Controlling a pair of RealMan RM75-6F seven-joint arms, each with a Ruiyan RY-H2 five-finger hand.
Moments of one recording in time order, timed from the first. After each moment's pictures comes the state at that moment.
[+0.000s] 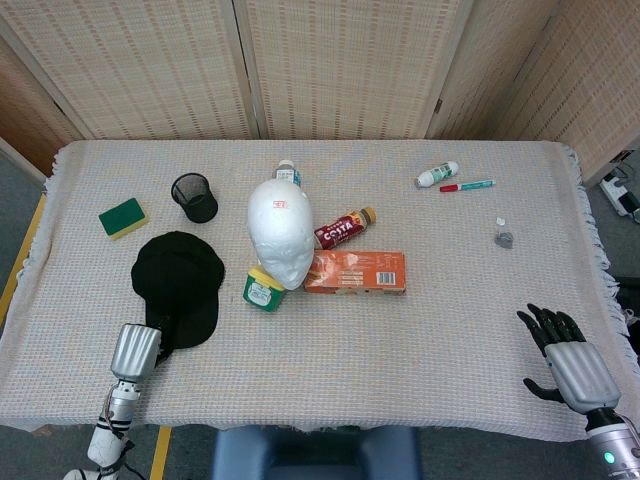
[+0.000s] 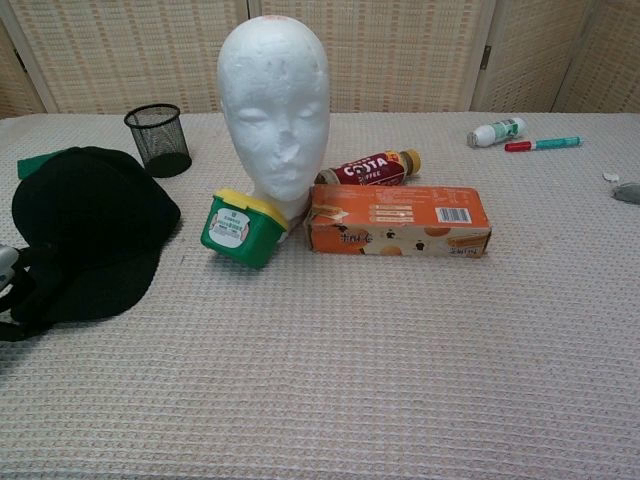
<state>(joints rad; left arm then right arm) -0.29 -2.14 -0.04 -0.13 1.59 1.55 -0.27 0.11 -0.98 -0.05 -1.76 -1.50 1.28 -0.11</state>
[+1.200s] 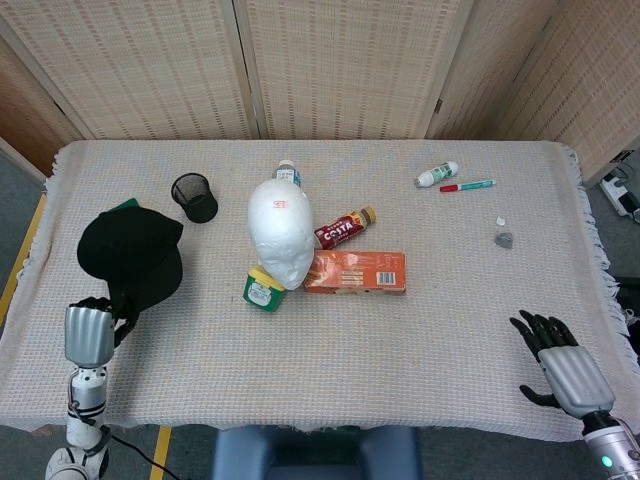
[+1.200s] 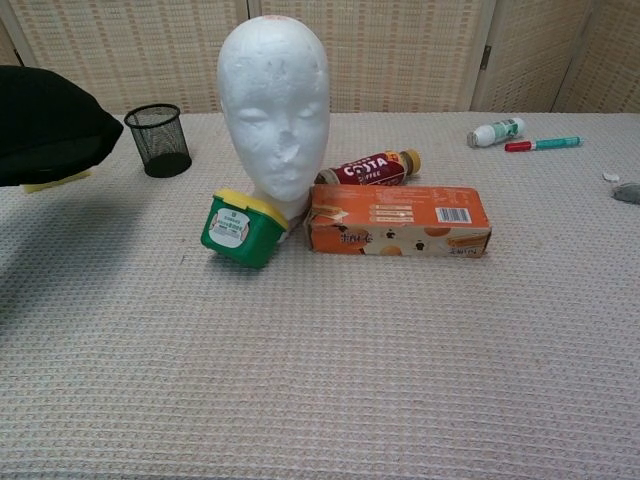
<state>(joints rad) -0.38 -2.03 -0.15 -0.23 1.48 1.84 -0.37 0.12 -0.96 -0.07 -1.78 -1.52 1.26 -0.11</state>
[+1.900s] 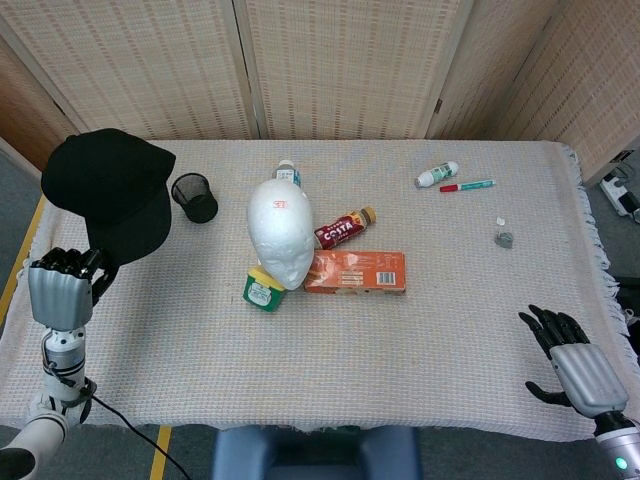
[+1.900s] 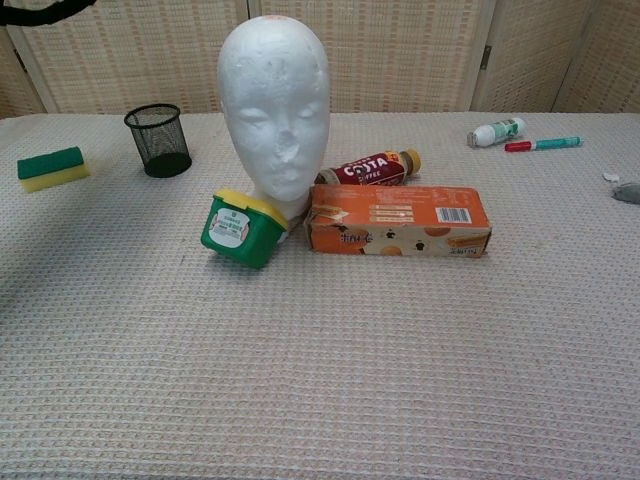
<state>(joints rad) -0.59 -1.79 -0.22 -0.43 1.49 1.99 -0.18 0.11 -0.92 -0.07 -1.78 -1.55 1.30 -0.01</state>
